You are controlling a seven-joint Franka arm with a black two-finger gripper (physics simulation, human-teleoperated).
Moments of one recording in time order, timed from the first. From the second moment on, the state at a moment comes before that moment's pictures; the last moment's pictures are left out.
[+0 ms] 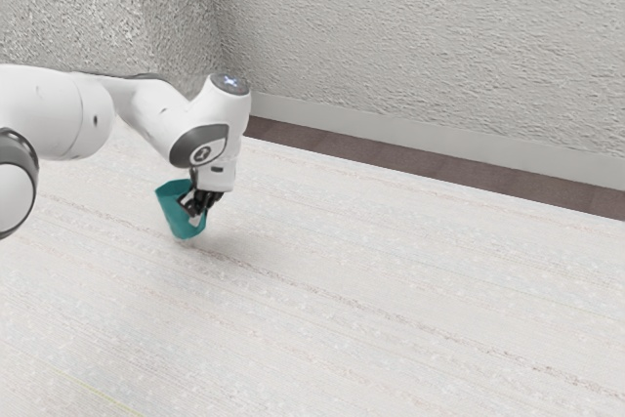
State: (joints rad) arm 0.04 0.47 0.00 -1.73 0.48 2.09 1.46
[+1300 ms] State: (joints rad) arm 0.02 0.48 -0.29 -1.74 0.63 1.73 1.04
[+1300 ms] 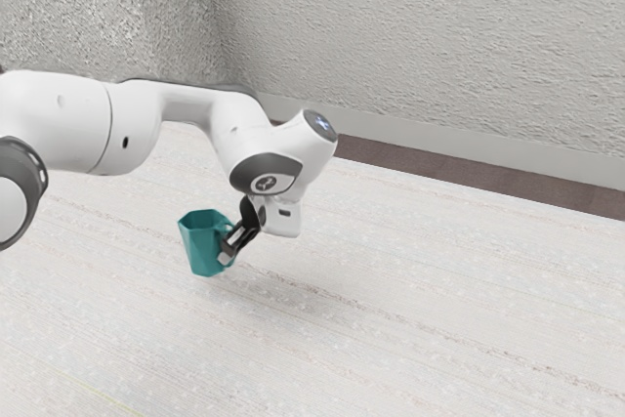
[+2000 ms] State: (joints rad) arm 0.01 0.59 -0.29 -1.63 0.75 1.73 0.97
